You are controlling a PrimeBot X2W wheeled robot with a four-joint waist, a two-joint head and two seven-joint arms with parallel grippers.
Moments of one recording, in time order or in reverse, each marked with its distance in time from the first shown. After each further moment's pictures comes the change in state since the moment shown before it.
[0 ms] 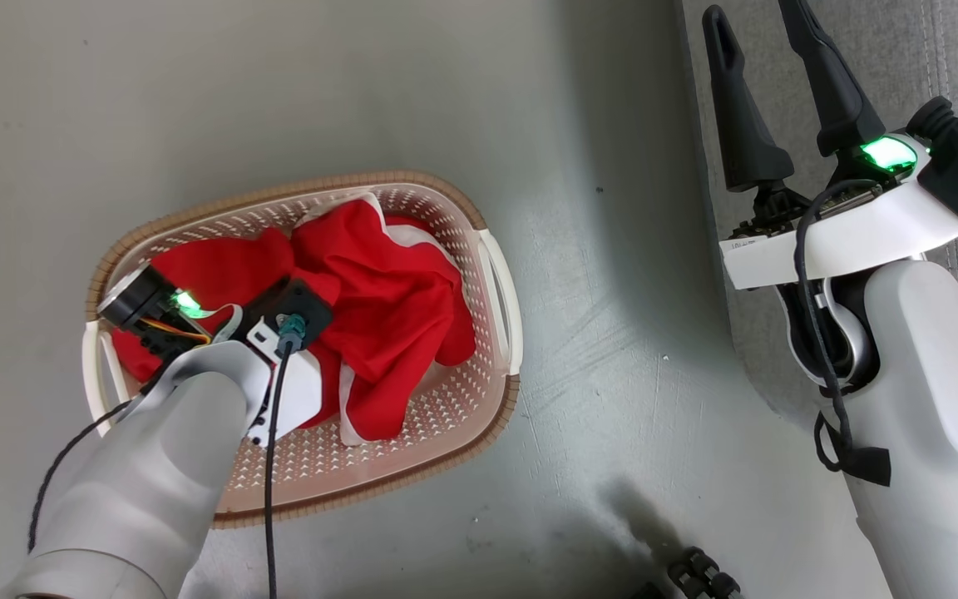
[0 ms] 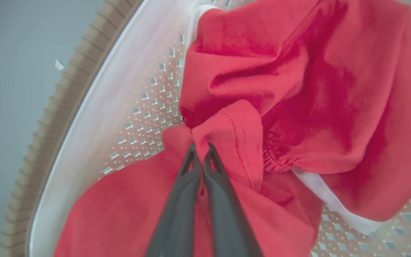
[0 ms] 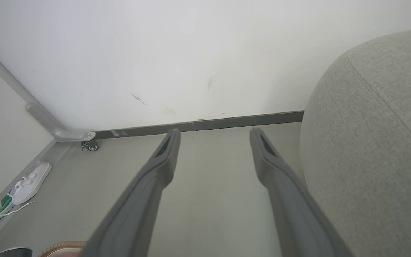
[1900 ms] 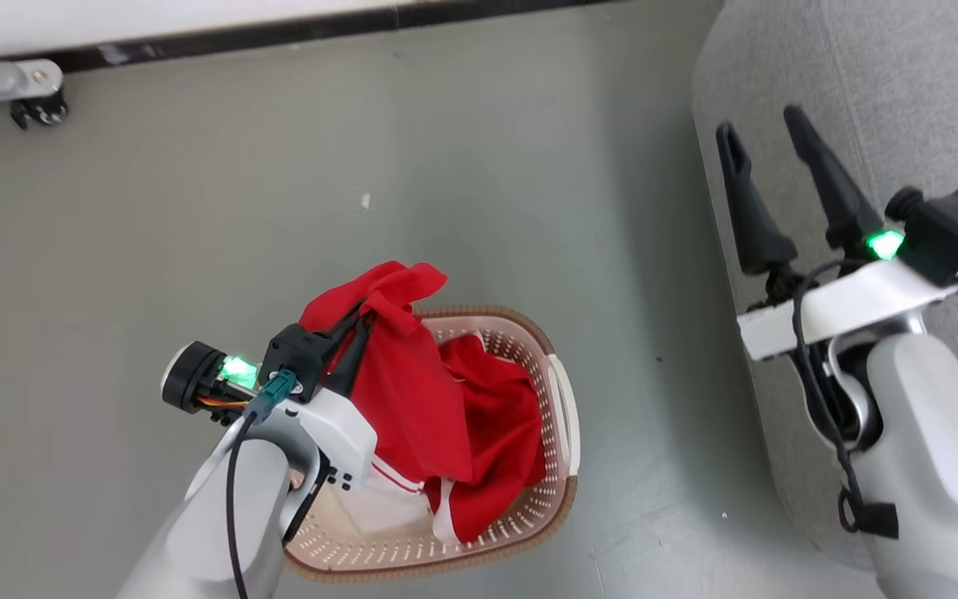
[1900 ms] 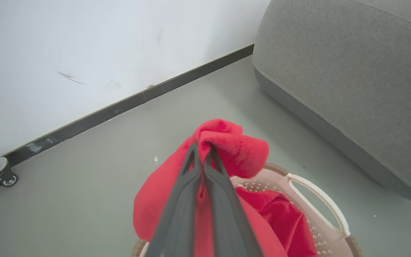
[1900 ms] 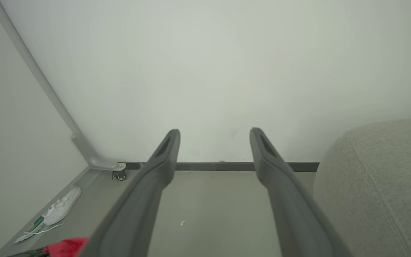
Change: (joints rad) left arm 0.336 -0.012 0.189 -0.528 -0.292 -0.069 -0.042; right arm 0.117 -0.044 -0.016 0.088 -0.024 0.000 0.000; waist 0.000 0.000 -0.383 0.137
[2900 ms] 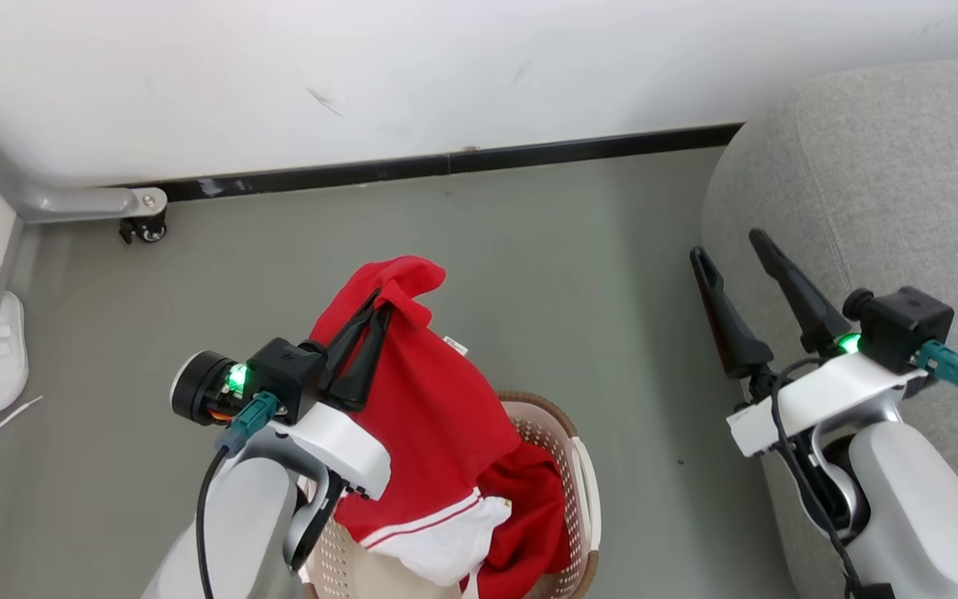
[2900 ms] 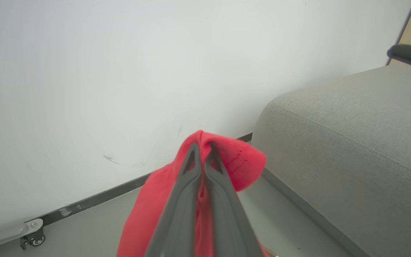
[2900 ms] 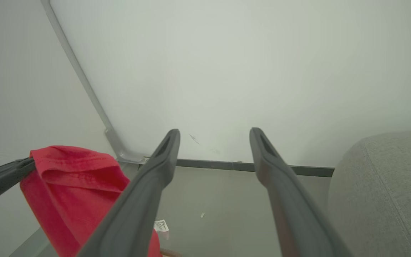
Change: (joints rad) left arm 0.123 0.001 0.047 -0.265 -0.090 -0.018 0.000; right arm 0.148 -0.044 0.075 0.031 0.045 0.000 0.000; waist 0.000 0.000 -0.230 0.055
